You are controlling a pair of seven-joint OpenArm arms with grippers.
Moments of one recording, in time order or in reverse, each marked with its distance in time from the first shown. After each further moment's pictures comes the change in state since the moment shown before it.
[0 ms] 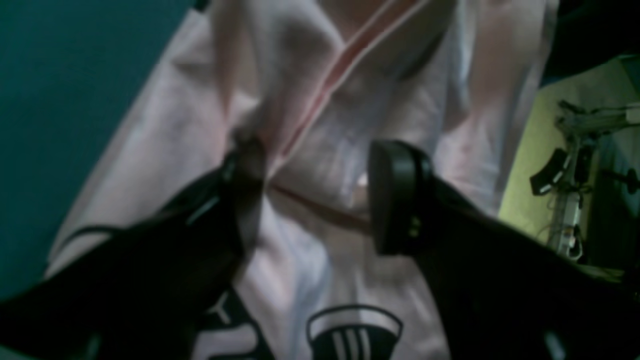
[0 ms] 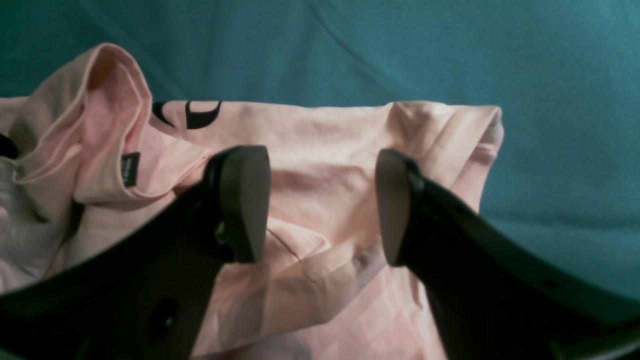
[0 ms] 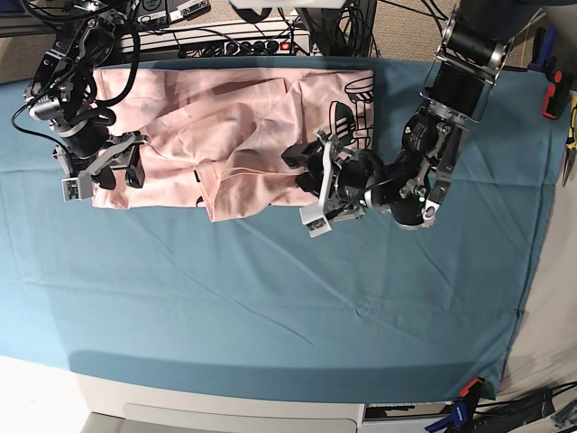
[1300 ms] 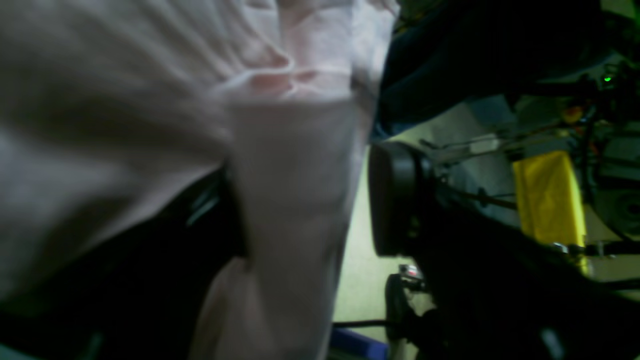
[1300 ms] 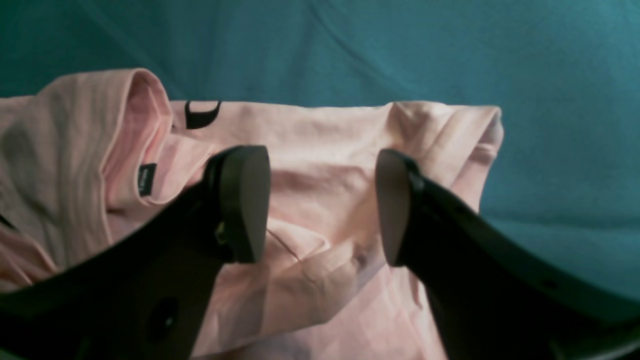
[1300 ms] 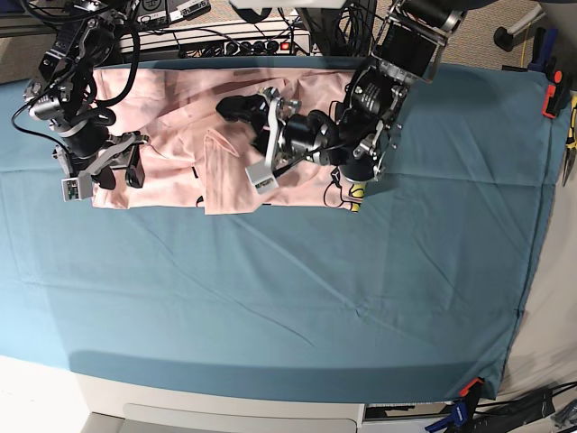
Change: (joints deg) left arm 9.7 11.8 -0.1 0.1 -8.0 0.5 3.3; right arm 0.0 0.0 0.0 0.0 0.0 -1.5 0.0
